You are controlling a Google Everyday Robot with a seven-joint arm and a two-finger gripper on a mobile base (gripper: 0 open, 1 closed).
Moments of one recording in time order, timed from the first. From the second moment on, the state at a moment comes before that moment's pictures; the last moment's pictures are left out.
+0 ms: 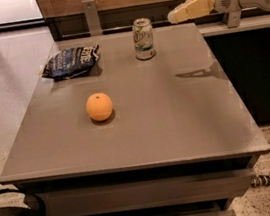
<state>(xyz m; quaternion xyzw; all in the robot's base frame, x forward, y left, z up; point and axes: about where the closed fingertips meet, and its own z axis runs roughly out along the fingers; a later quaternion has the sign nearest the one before) 0.724 -0.197 1.004 -0.35 0.71 0.15 0.59</state>
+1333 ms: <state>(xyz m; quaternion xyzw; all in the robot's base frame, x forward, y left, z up) 0.797 -0.131 0.914 -0.35 0.69 0.26 0.58</state>
